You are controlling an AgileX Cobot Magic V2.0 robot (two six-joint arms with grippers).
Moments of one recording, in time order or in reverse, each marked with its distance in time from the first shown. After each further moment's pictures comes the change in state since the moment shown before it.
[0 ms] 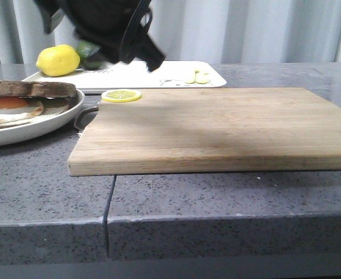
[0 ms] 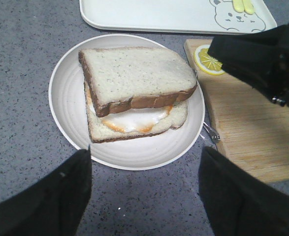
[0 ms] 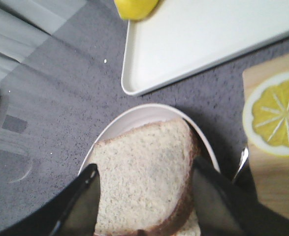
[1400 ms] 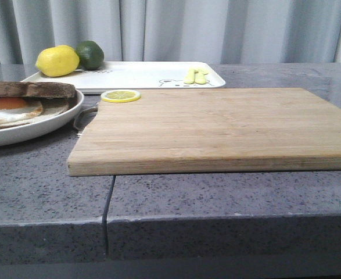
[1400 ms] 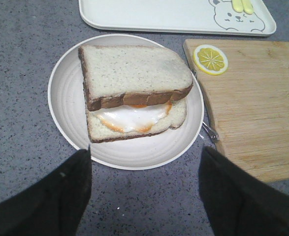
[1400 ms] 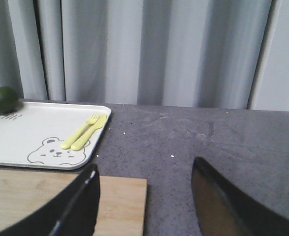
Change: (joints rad) left arm 0.000 0.000 0.000 0.000 0.000 0.000; right arm -0.804 -1.200 0.783 -1.560 0.348 0.613
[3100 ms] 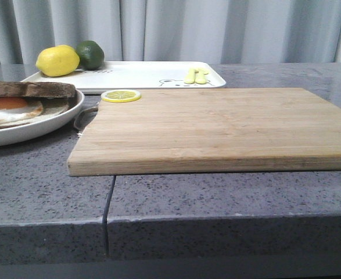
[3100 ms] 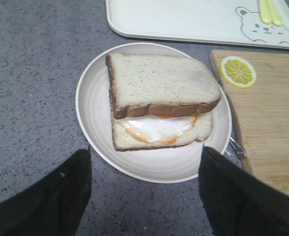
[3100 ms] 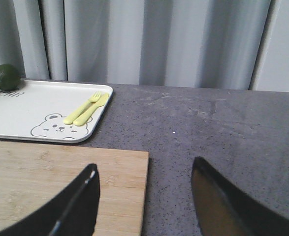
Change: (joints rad) left arm 0.000 0.046 -0.002 0.103 -0.052 -0.097; right arm 0.000 -0.084 0.079 -0.023 0.047 0.015
